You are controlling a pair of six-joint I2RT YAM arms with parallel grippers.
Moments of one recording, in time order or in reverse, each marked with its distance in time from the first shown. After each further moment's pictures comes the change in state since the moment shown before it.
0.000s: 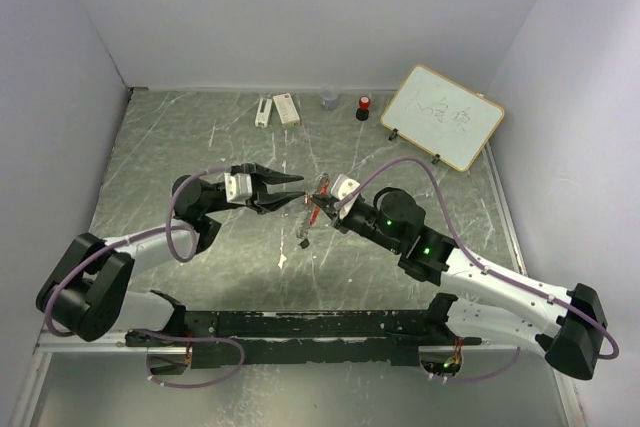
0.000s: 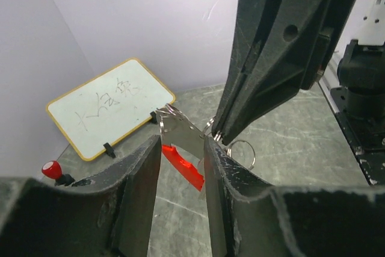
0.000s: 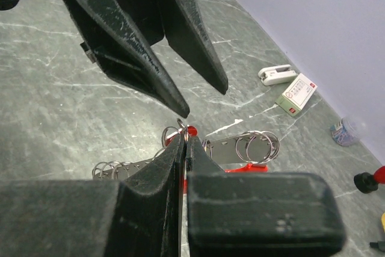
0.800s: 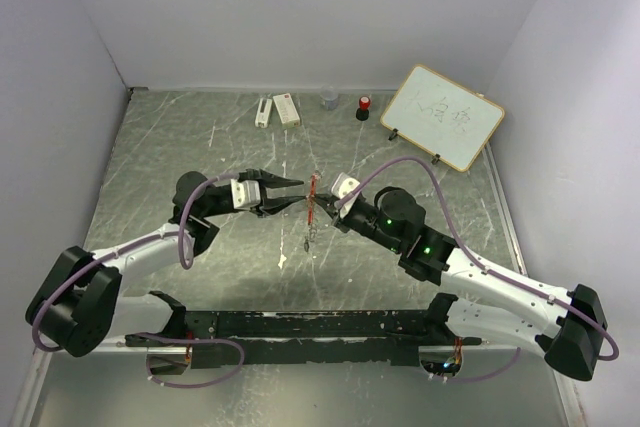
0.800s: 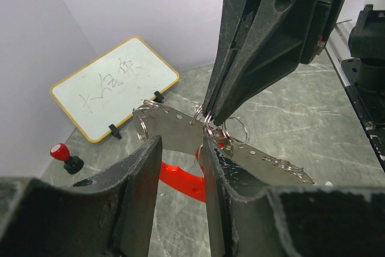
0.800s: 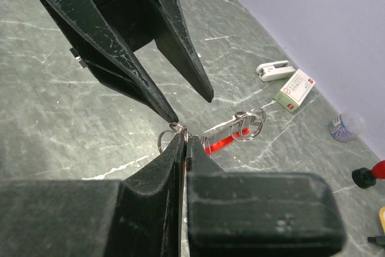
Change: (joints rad) left arm -0.029 -0.095 0.000 -0.286 -0.028 0.215; right arm -0.010 -0.001 0.002 -0.011 0.004 0.000
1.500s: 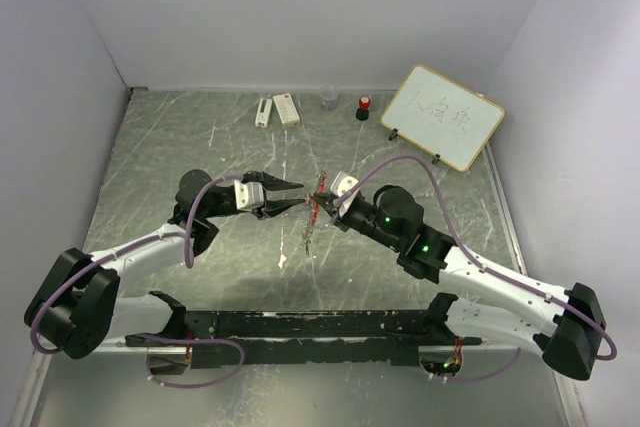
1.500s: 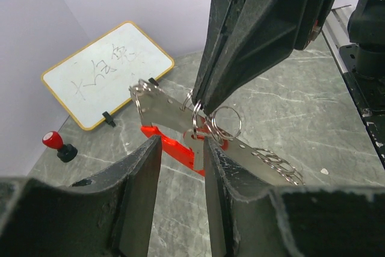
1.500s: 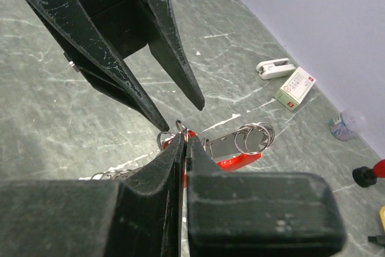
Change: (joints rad) left arm -0.001 -0.018 0.001 -0.102 0.000 0.057; right arm -0.016 0.010 0.000 0.008 -0.012 0.000
